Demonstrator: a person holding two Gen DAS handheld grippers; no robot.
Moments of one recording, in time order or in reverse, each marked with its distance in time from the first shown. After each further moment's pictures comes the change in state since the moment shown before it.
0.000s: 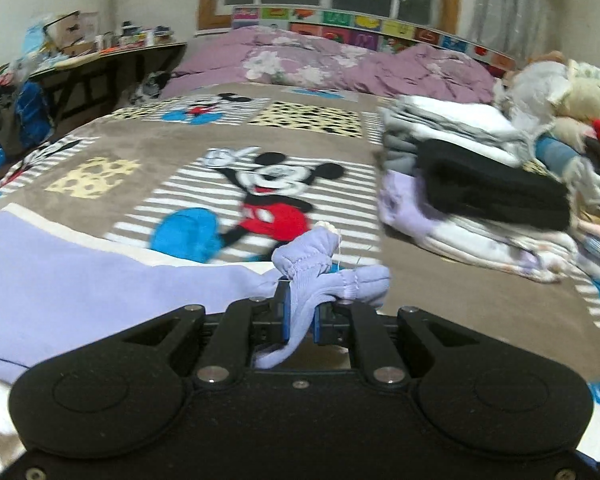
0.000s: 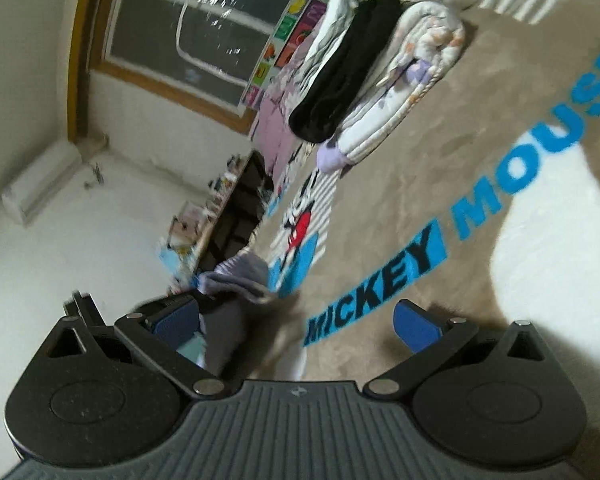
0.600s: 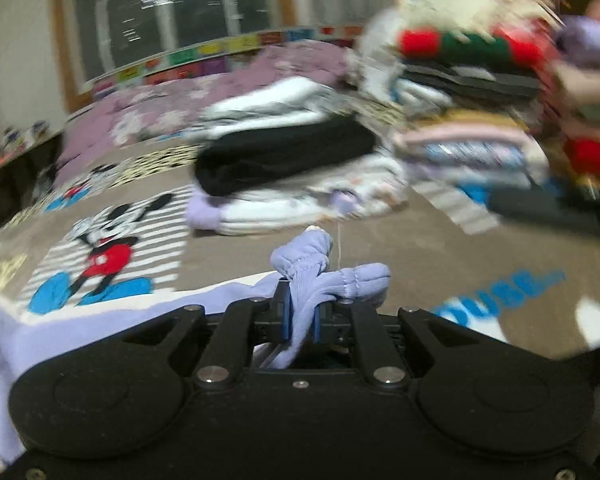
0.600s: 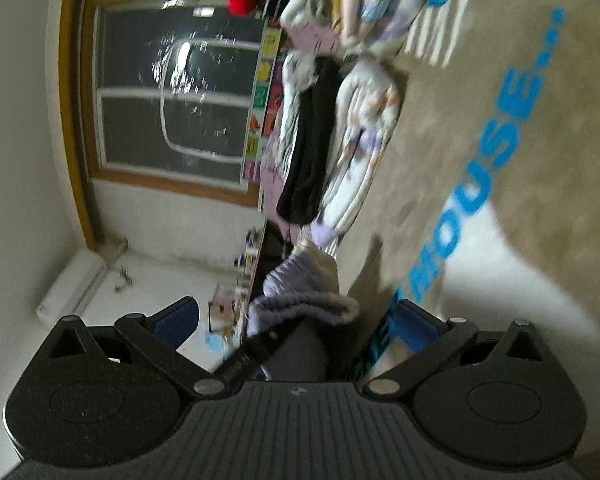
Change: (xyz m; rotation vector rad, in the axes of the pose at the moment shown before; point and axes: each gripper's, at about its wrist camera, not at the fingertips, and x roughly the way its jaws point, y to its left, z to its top) left arm -0.027 -0.151 -0.067 0.419 -0.082 -0.200; right arm -0.042 -0.040 0.028 0.256 -0.173 0.094
